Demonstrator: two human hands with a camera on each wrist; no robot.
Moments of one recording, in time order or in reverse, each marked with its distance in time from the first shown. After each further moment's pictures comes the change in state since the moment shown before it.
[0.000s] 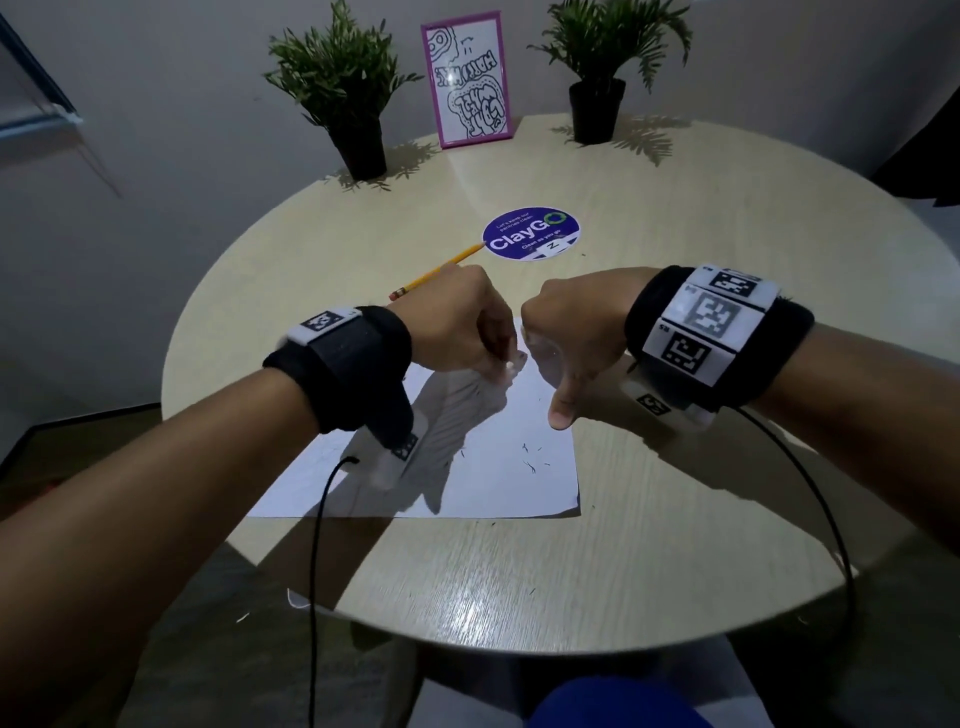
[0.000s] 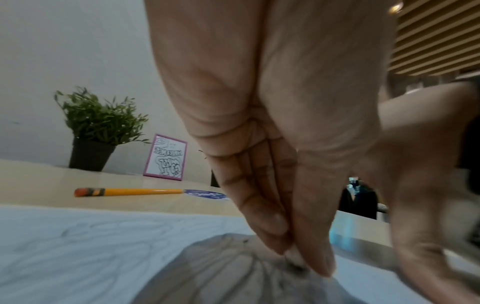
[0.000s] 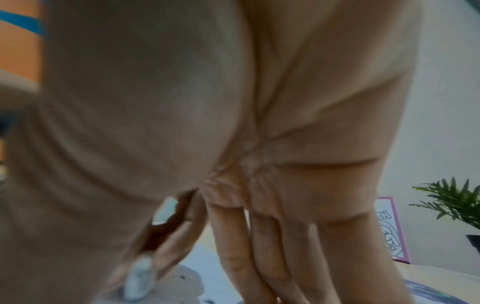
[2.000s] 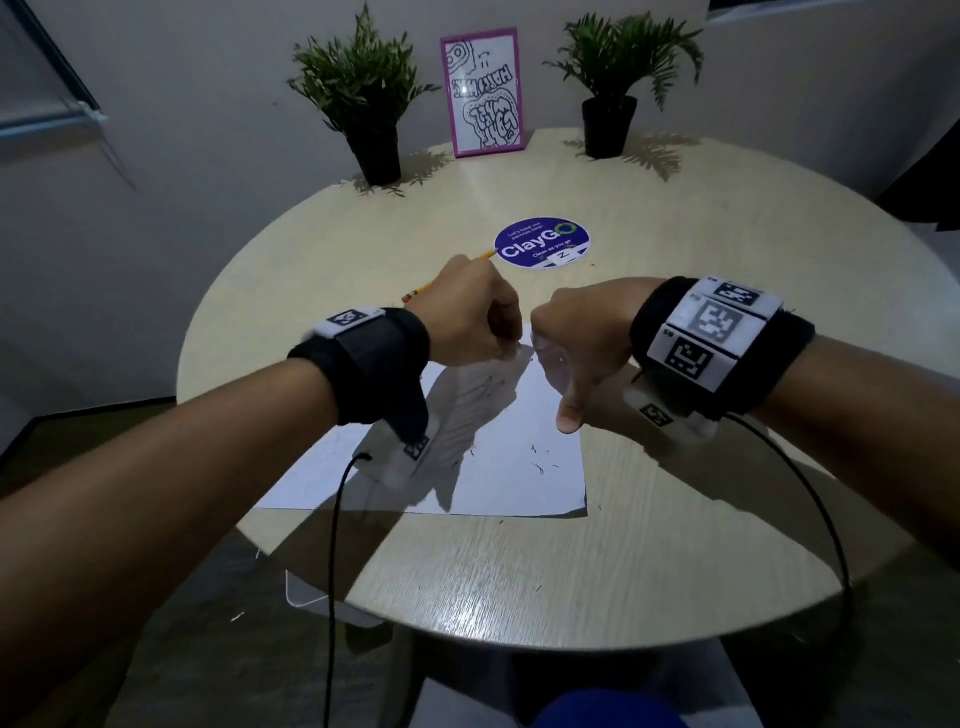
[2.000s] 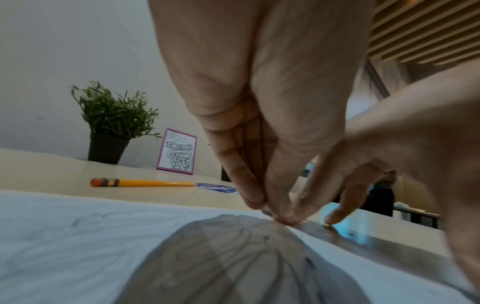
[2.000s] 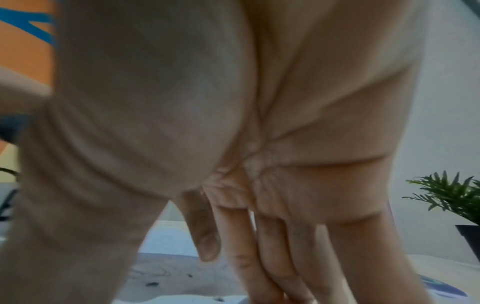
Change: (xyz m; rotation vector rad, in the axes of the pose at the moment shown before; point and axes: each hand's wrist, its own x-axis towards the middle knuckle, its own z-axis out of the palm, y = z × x) left_hand -0.002 -0.001 -0.002 0.087 0.153 0.004; right_hand -0.002 -0.007 -0.005 0.011 -0.019 0.037
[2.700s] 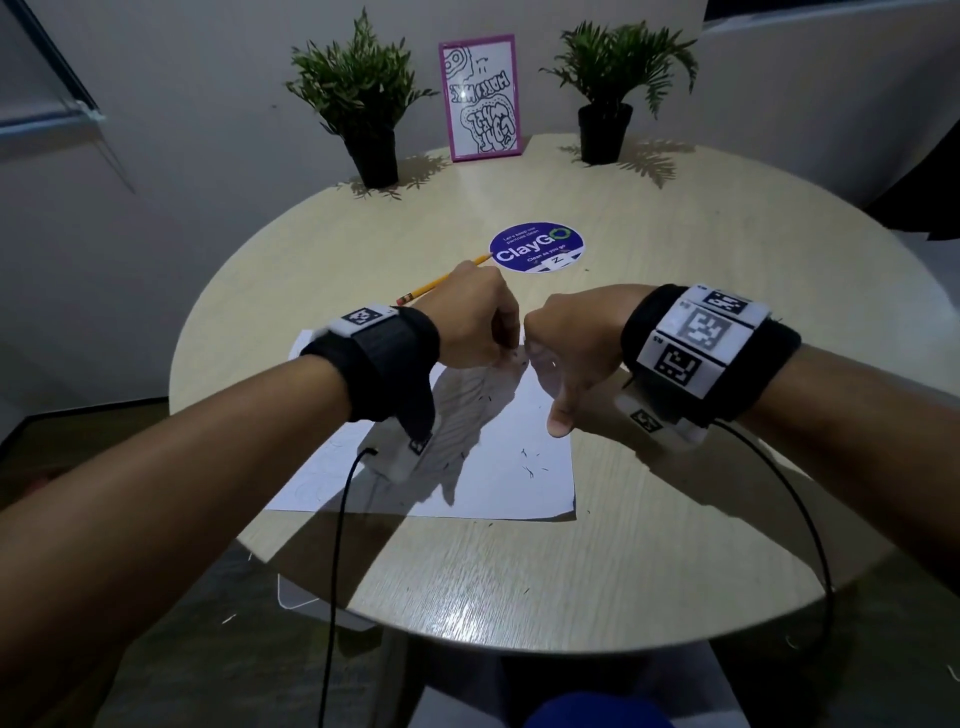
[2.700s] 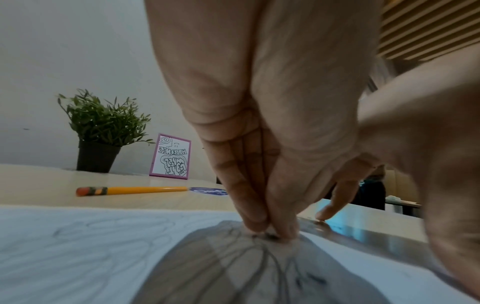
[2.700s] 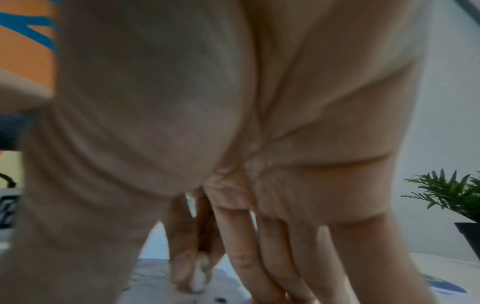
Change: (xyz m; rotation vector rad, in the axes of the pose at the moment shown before) left_hand 0.008 0.008 0.003 0.081 -0.033 0.023; right_hand -0.001 0.001 0.001 0.003 -0.006 -0.003
